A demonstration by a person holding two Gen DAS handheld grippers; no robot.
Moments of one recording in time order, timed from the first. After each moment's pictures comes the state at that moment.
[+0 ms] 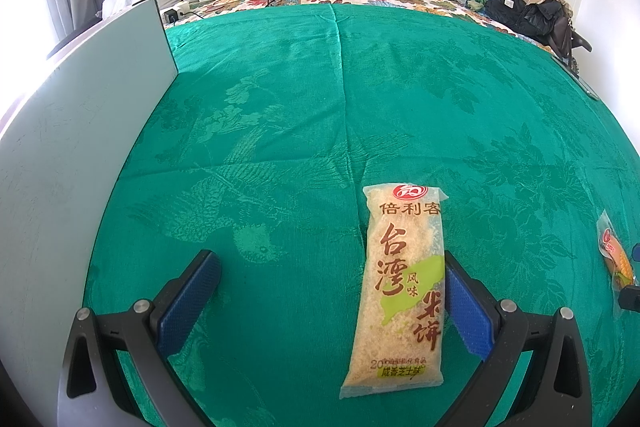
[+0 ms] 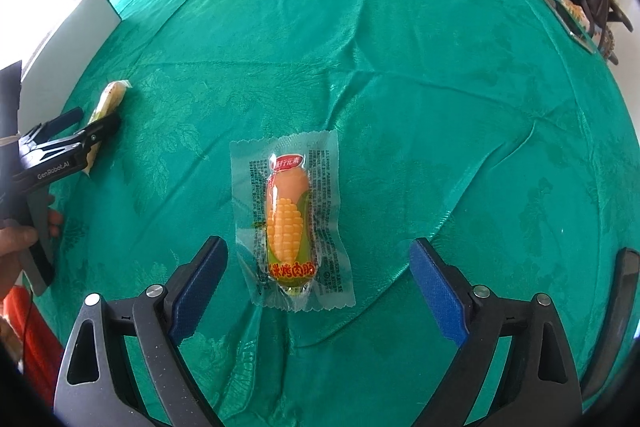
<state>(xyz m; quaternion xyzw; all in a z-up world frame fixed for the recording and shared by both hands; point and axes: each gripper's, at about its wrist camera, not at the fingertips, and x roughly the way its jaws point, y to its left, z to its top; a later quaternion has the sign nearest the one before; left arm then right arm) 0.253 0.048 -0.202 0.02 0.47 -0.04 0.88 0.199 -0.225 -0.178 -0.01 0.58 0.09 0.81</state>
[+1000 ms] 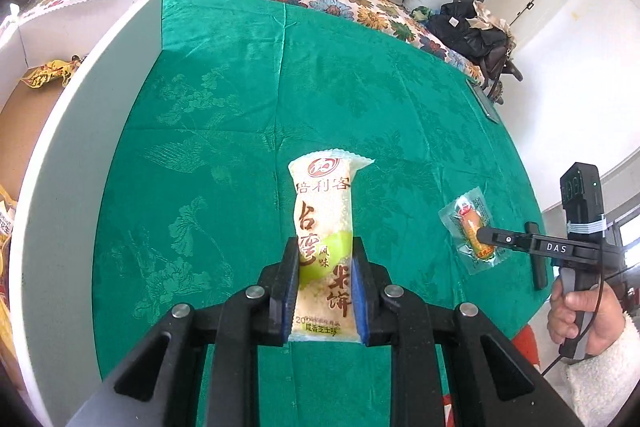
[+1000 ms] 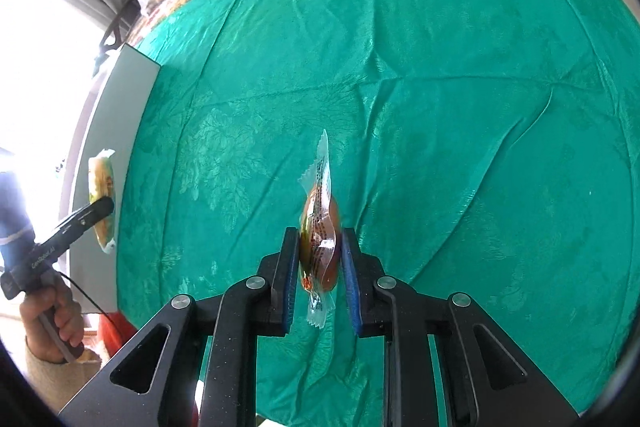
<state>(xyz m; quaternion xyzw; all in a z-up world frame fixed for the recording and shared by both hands) 0.183 0.096 -0.086 -0.14 0.51 -0.18 0.83 0.195 -0.245 -0.143 0.18 0.58 0.15 0.78</state>
